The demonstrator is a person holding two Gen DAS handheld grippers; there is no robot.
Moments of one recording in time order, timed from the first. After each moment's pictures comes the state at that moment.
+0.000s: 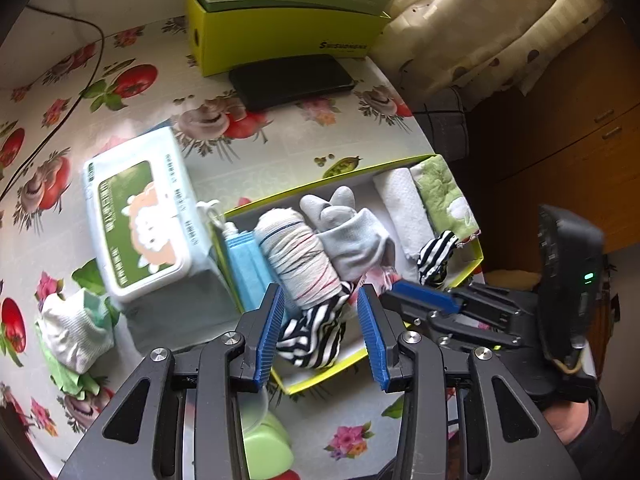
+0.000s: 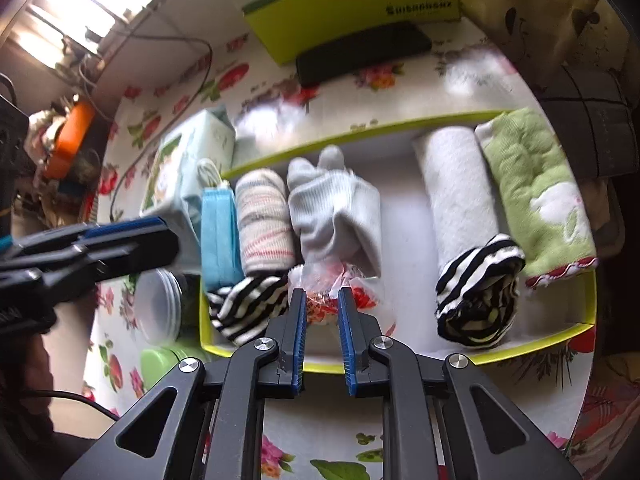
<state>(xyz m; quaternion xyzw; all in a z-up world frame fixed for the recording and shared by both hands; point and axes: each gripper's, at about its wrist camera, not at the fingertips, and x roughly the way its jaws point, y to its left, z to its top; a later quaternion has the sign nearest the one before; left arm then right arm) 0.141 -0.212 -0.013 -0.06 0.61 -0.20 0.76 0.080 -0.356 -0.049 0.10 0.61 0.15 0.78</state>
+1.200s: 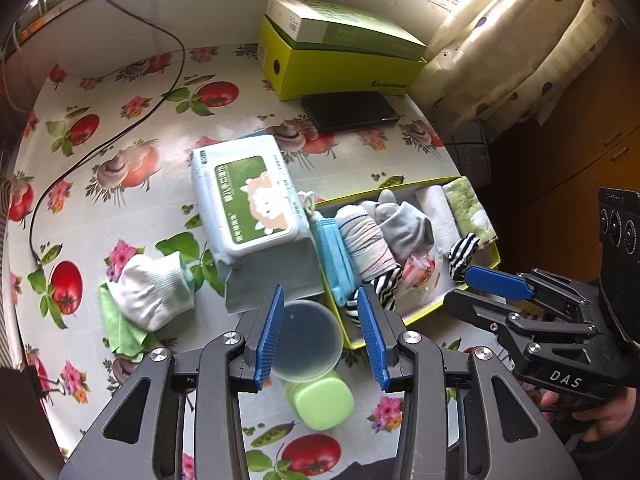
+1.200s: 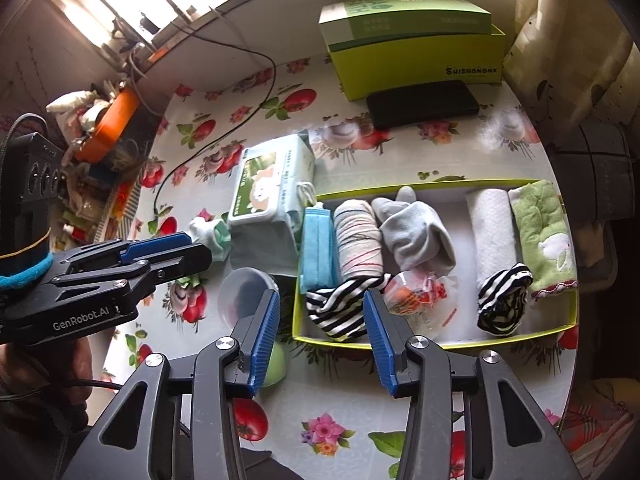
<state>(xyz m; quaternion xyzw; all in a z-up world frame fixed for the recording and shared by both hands) 0.098 -0.143 0.025 -0.07 0.57 -0.14 0.80 0.058 -0.303 0.032 0.07 0.57 0.18 0.80</state>
